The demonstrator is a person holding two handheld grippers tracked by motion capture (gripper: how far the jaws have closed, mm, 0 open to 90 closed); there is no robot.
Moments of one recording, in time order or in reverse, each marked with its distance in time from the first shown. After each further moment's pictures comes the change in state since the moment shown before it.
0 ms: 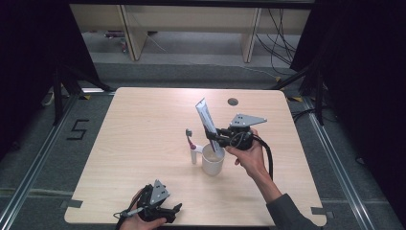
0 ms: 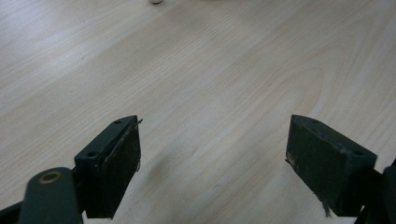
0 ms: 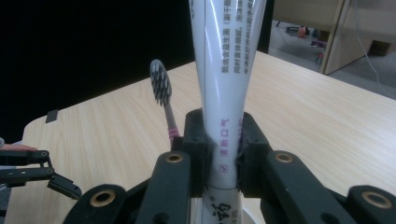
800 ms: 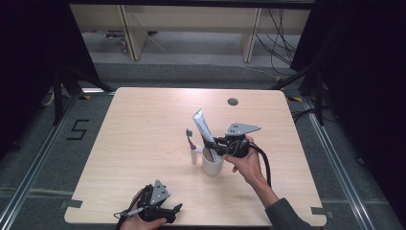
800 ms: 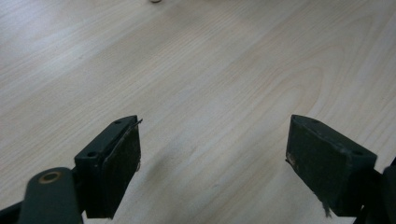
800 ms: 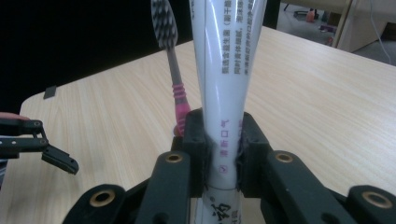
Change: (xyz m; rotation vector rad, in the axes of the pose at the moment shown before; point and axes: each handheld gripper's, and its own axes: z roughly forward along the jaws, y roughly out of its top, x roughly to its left) left arm -0.001 0.000 0.000 0.005 -0.011 0.002; right arm 0.001 -0.028 0.012 0.059 -0.008 -0.034
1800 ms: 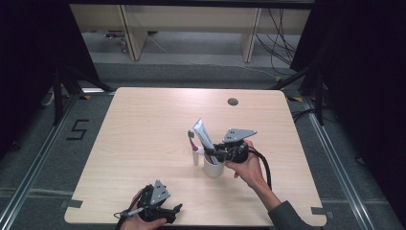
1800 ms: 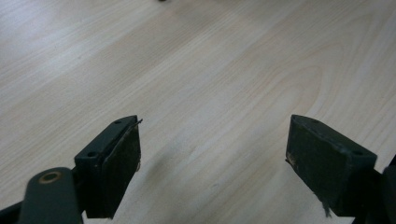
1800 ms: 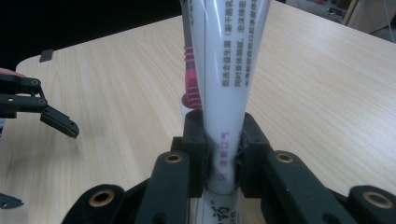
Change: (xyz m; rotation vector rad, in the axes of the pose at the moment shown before) left arm 0.000 0.000 0.000 0.002 0.001 0.001; right arm 0.008 -0.010 0.000 0.097 0.011 -0.050
